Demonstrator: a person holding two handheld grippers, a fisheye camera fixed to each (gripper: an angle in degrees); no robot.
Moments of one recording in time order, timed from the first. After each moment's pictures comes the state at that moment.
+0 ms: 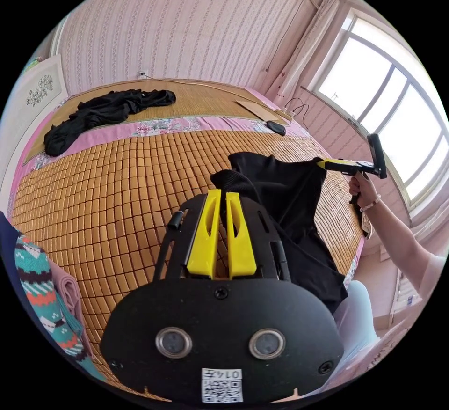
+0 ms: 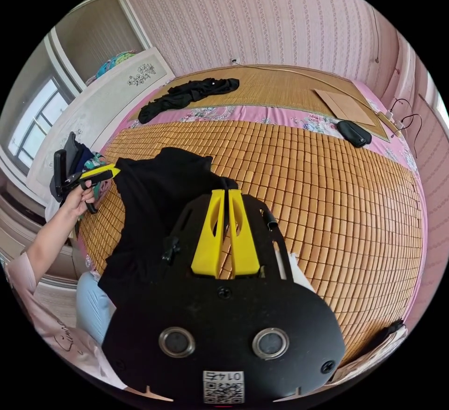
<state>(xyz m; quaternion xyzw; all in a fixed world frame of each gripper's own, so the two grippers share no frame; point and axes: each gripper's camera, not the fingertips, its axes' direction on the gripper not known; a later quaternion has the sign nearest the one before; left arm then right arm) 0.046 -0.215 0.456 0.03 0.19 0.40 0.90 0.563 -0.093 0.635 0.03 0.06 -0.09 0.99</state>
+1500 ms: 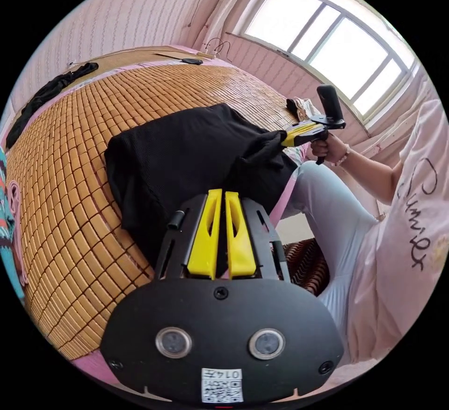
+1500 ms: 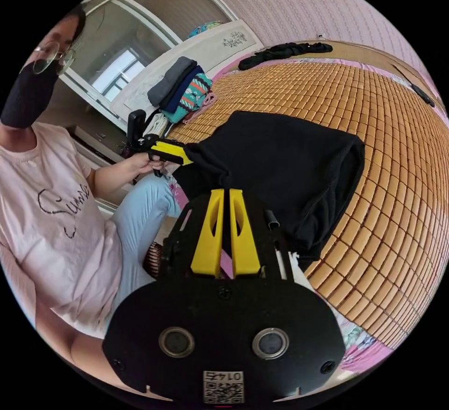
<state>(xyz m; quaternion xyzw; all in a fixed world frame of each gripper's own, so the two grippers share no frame) -0.104 0.079 0.434 -0.09 0.24 0.54 0.80 0.526 0.190 0.691 -0.06 -0.15 -0.20 0.97</state>
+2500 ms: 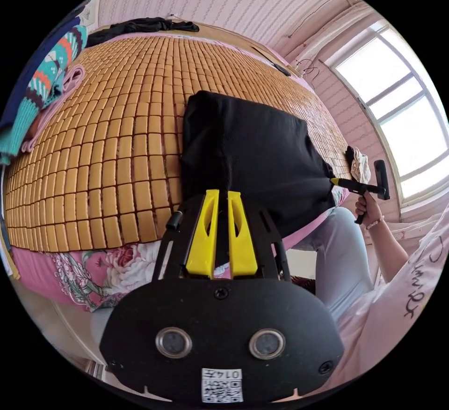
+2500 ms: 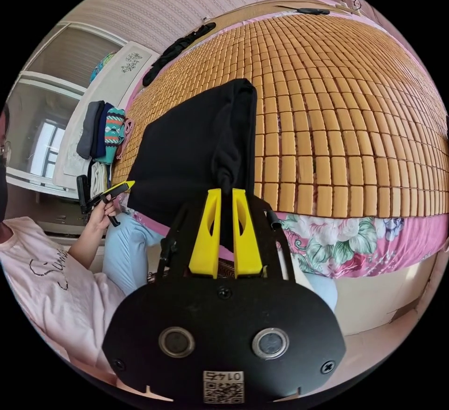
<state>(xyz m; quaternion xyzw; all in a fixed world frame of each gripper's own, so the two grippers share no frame) -0.168 0.071 0.469 -0.09 0.15 0.32 0.93 0.588 0.224 0.709 -0.07 -0.04 0.07 0.99</state>
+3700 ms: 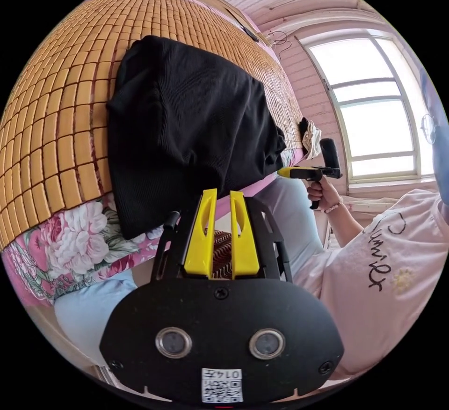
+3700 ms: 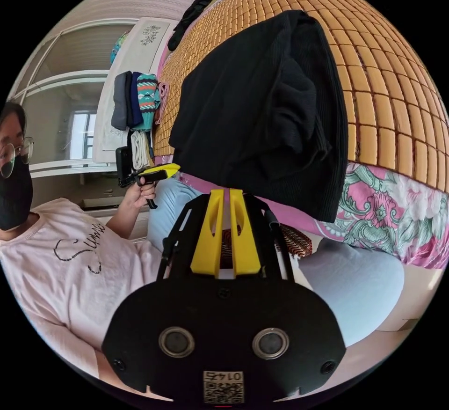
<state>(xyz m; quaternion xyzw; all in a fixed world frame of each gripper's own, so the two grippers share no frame) -0.141 0.098 0.496 -0.26 0.28 0.32 0.87 0.522 0.200 0.726 -0.19 -0.20 0.07 0.96</state>
